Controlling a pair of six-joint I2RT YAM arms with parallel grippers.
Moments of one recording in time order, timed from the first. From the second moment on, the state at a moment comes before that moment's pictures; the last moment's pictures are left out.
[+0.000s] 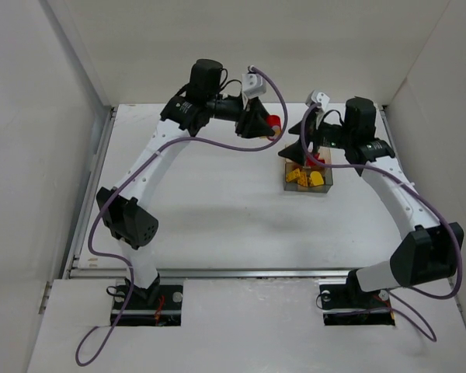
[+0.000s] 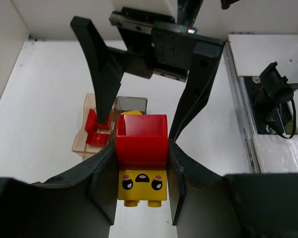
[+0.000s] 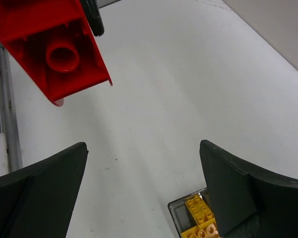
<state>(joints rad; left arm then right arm) -0.53 1.82 2.03 -0.61 1.01 0.34 0.19 1.41 1.27 -0.22 -0.93 -0.22</state>
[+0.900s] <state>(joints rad) -0.54 1.84 2.05 -0.58 1.10 0.32 0.25 1.43 1.41 -0.20 -1.10 -0.24</state>
